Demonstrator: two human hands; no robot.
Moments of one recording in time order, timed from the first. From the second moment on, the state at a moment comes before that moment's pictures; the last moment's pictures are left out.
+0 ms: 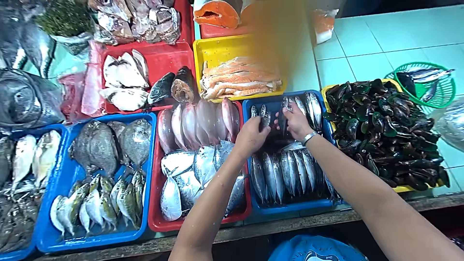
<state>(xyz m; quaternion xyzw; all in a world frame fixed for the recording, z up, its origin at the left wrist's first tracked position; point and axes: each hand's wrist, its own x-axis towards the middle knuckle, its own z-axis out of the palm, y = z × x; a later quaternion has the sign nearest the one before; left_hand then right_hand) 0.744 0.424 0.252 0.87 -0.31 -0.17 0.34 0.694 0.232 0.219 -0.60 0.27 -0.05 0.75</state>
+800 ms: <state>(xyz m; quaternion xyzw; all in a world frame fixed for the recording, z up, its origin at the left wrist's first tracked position) 0.789 0.385 0.233 0.91 -0.27 -0.13 0.28 0.710 0.246 0.209 -0.88 0.26 0.02 0.41</state>
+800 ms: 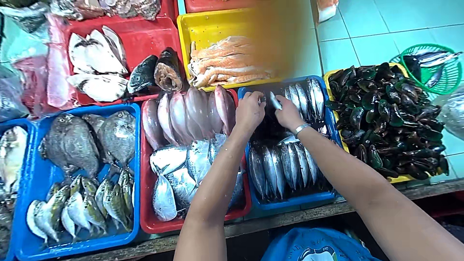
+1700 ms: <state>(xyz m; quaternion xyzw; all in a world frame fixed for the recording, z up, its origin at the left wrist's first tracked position) 0.753 0.432 0.274 0.87 -0.44 -0.21 0.10 0.624 0.157 0.249 -0.95 0.01 0.12 0.28</state>
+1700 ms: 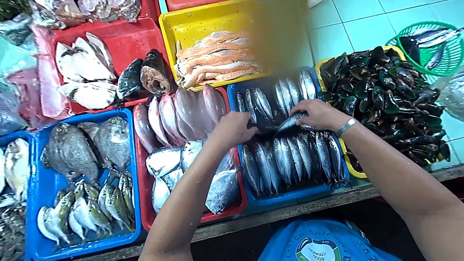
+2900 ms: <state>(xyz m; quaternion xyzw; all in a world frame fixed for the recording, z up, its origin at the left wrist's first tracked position) 0.836 0.389 0.238 0.96 -0.27 -0.02 0.11 0.677 0.234 0.245 -0.94 0.19 0.08 0.26</state>
